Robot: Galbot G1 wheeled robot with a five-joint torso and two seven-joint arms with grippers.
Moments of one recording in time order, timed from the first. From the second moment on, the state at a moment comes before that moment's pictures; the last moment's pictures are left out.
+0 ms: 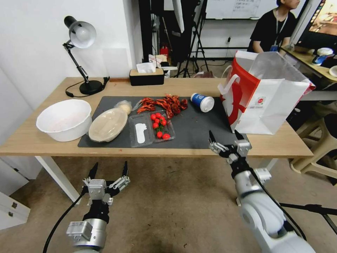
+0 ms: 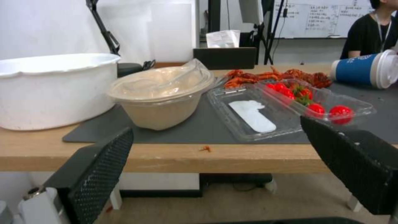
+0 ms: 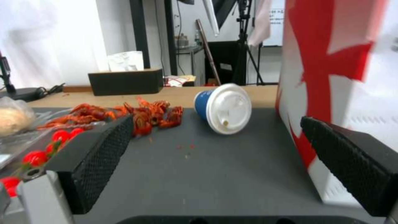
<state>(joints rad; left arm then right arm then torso) 1.85 -1.52 -0.53 -2.25 -0.10 -0.12 -0.02 -1.28 1.15 0.35 2.05 0.39 -0.09 0.20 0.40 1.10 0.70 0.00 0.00</state>
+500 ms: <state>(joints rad) 1.85 -1.53 -0.54 -2.26 -0.10 -0.11 -0.03 -0.90 1.08 0.23 1.86 0.51 -0.28 0.17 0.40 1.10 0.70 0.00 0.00</state>
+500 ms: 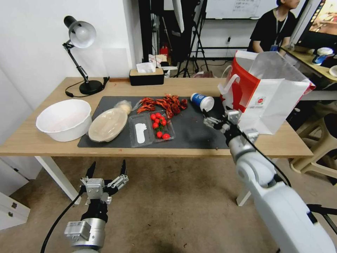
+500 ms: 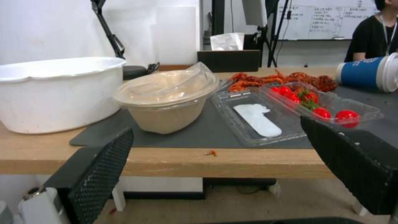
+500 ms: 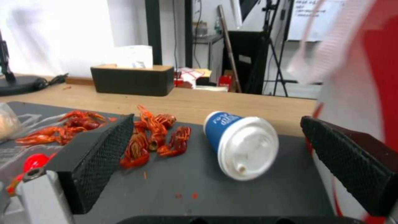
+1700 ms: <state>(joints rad) 1.84 -1.52 -0.56 -2.24 -0.11 -0.11 -0.03 -0.36 1.19 0.02 1.31 0.51 -0.45 0.14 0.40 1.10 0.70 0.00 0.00</state>
